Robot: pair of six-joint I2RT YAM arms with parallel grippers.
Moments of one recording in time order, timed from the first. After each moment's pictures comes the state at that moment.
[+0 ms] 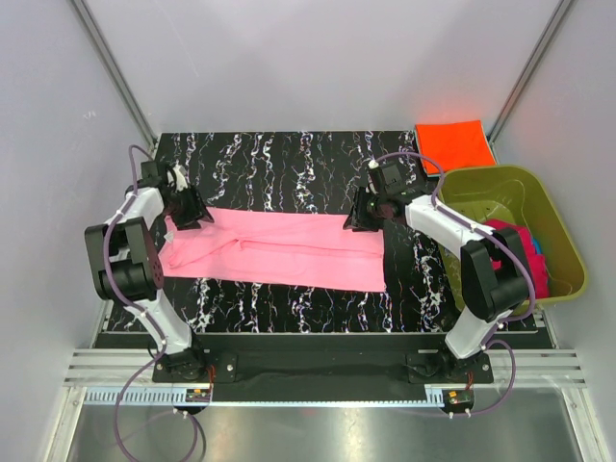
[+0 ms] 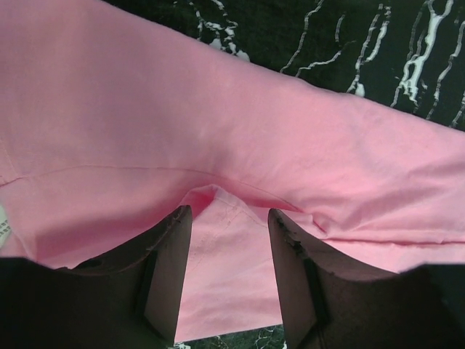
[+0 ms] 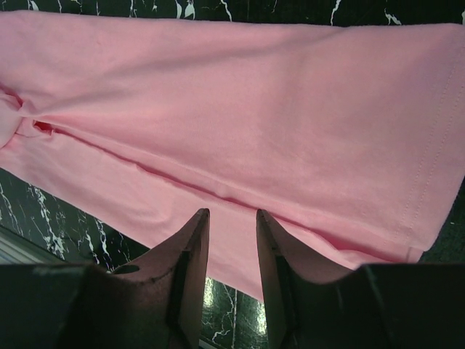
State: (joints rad) left arm 0.23 1.78 1.23 -0.56 0.39 -0.18; right arm 0.43 1.70 1.20 -0.42 -0.23 0.58
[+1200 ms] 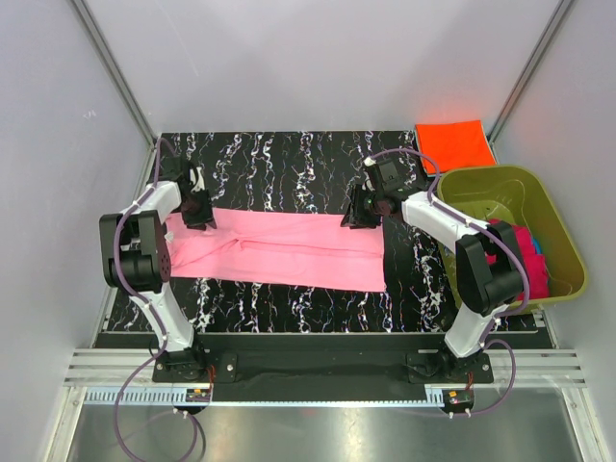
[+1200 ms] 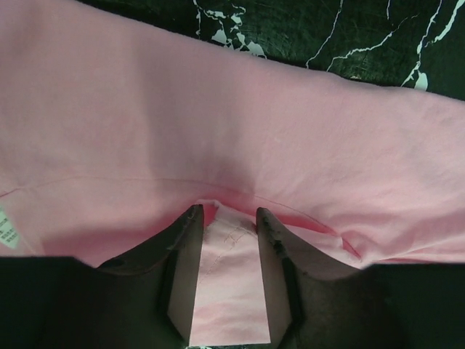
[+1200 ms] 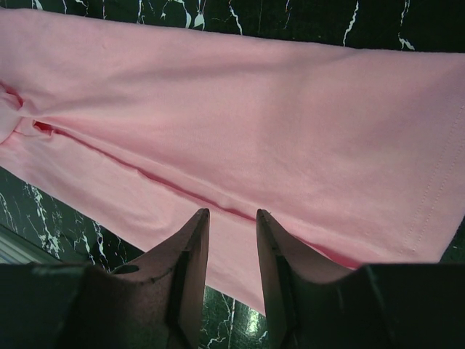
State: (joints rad) left arm 0.11 1.85 1.29 -0.63 0.17 -0.12; right arm 0.43 1.75 1.24 -0.41 -0.25 0.55
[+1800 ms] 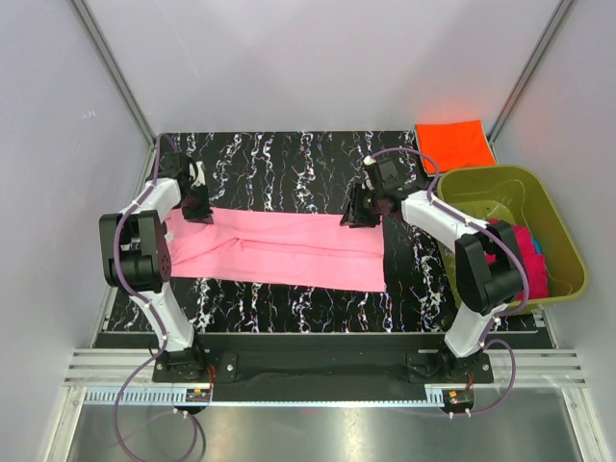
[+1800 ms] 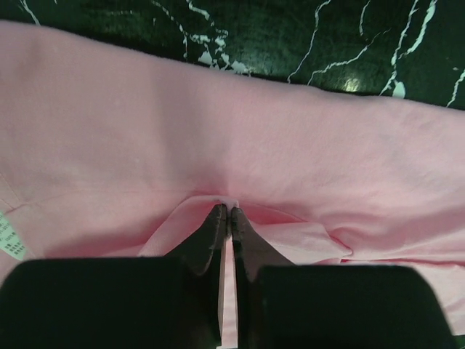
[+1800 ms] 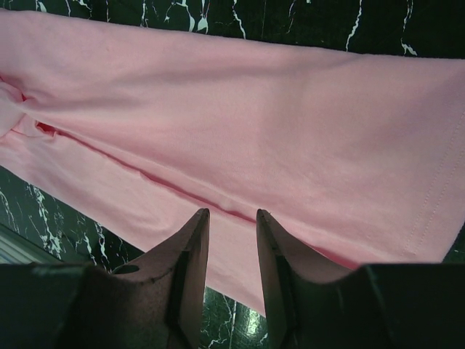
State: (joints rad) left arm 0.10 1.86 1.32 -0.63 0.18 -0.10; right arm 0.43 1.75 1.25 -0.41 -0.25 0.54
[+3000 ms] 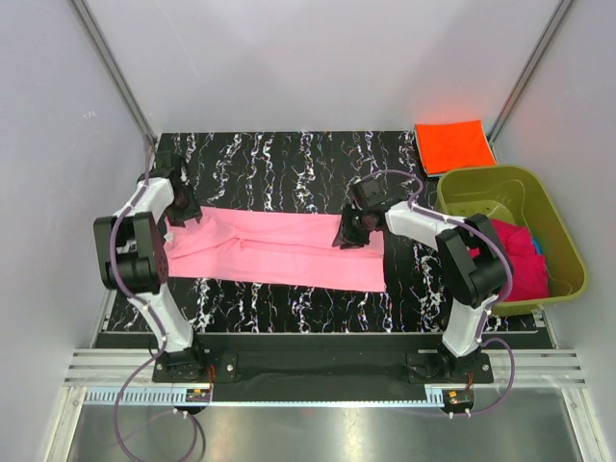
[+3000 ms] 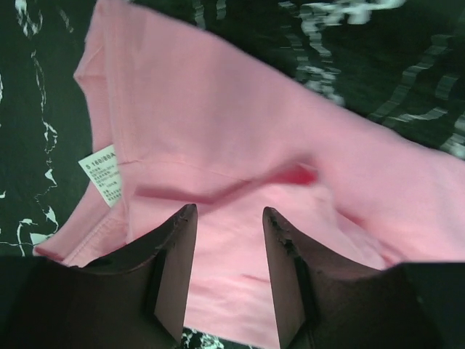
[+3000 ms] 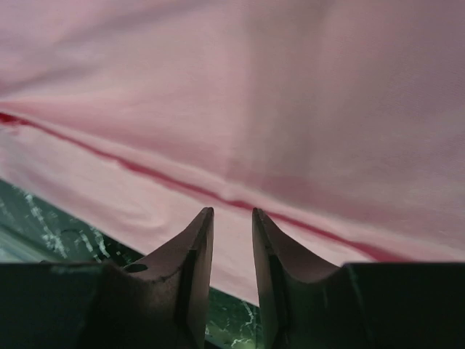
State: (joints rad) left arm 0.13 1.81 1.34 -0.66 -0.06 -0.22; right arm 0.51 1.83 1.19 -0.37 -0.24 0.70
